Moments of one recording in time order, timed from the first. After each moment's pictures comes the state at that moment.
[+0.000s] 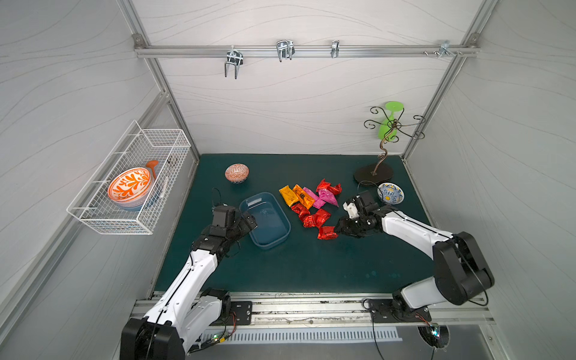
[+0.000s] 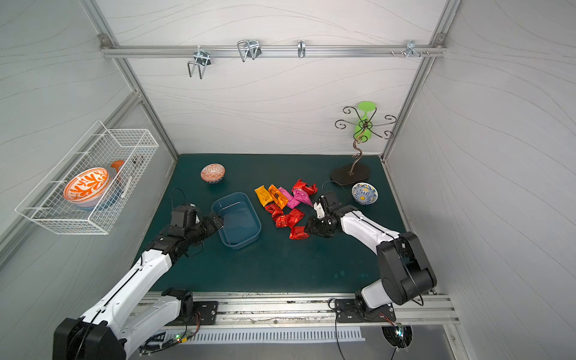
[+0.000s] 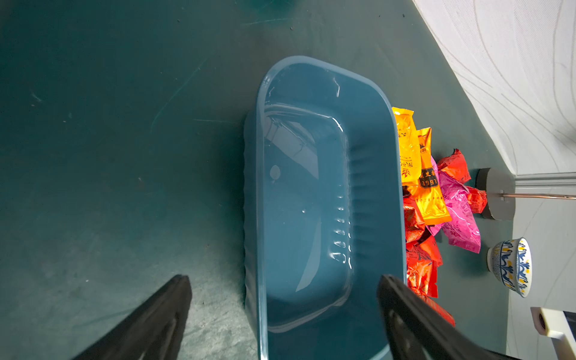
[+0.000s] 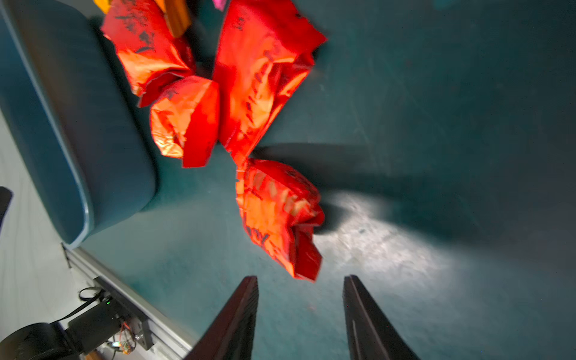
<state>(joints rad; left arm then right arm) -0.15 0.94 0.58 -0.47 0.04 -0.79 0.46 1.48 0.84 -0.50 -0.40 0.49</state>
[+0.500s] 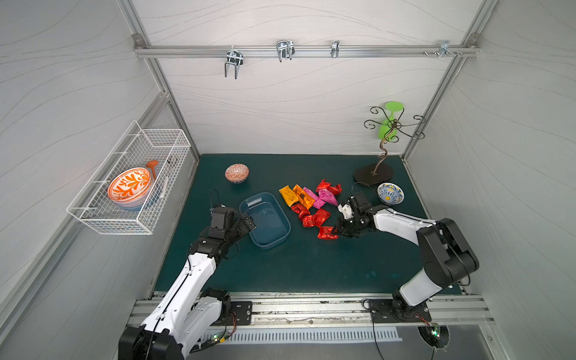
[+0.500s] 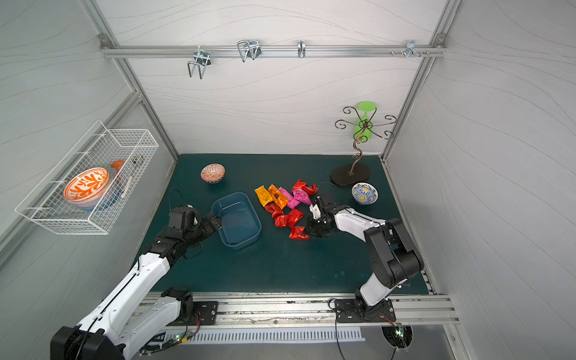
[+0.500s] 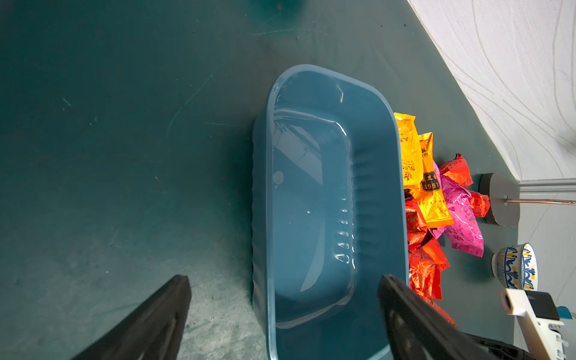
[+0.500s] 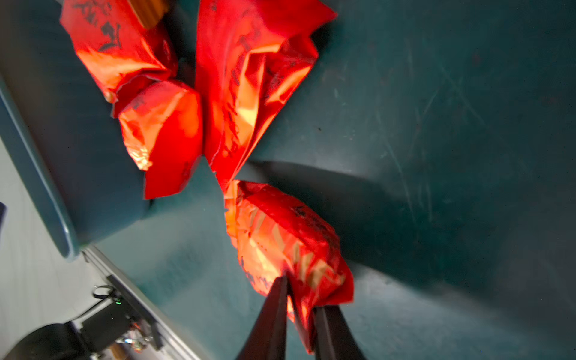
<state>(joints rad) -0.15 0.89 0.58 -0.50 0.01 -0.79 0.46 1.61 0.85 -0.42 -0.44 0.51</state>
